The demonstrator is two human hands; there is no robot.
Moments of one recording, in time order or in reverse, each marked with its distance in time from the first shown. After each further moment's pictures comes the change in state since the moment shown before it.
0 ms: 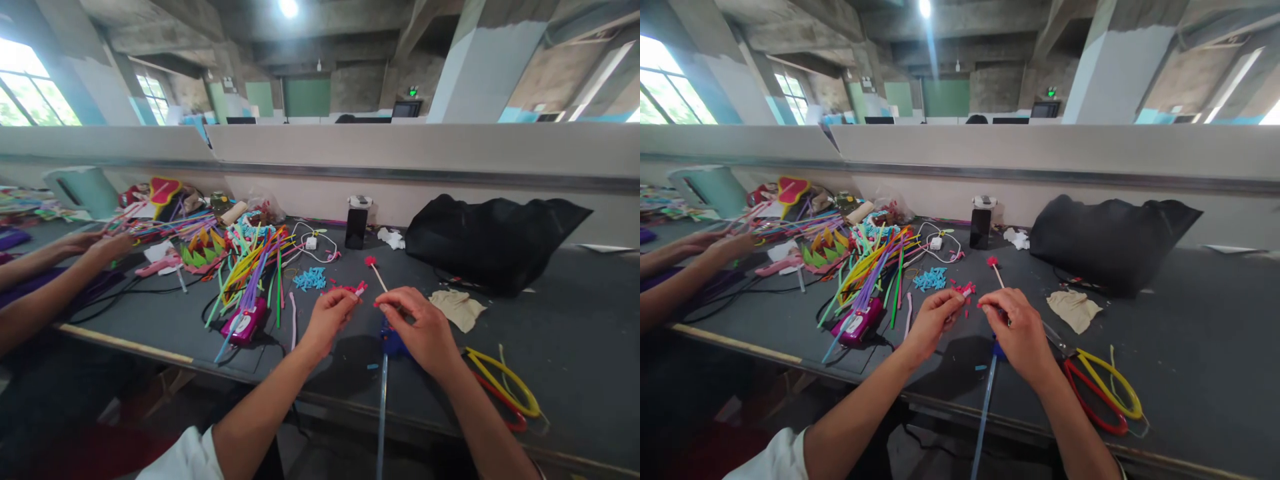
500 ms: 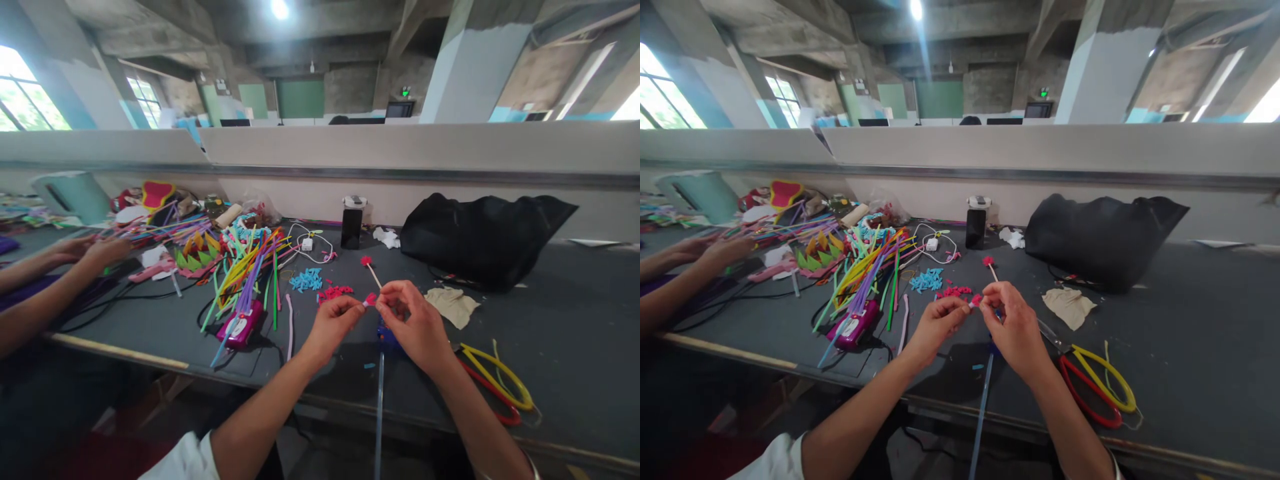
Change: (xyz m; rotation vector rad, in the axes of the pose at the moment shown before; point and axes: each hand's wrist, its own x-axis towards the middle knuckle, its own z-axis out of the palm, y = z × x) left_hand -0.008 -0.003 0.011 0.102 -0.069 0.064; right_hand 0.000 0.003 0.007 0.029 0.111 0.072
